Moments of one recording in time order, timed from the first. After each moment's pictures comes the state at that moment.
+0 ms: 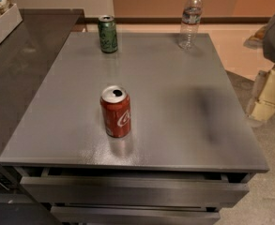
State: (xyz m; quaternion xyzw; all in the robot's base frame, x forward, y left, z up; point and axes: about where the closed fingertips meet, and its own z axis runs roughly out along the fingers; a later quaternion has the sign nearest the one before) arm 0.438 -0.217 0.976 -0.60 0.78 -0.03 0.16
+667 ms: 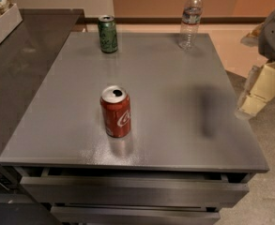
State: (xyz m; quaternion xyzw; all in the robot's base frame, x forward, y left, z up) arm 0.454 -0.212 0.975 -0.58 0.79 -0.02 0.19
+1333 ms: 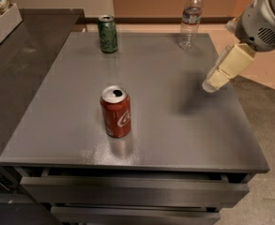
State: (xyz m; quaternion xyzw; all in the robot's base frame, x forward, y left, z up) arm 0.520 -0.184 0.980 -0.53 0.80 0.03 0.29
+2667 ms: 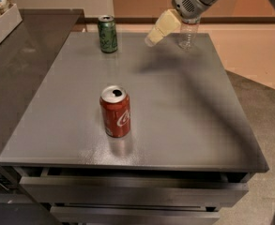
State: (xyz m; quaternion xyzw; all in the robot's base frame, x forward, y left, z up) arm 0.693 -0.077 0.986 -0.50 0.78 0.08 0.38
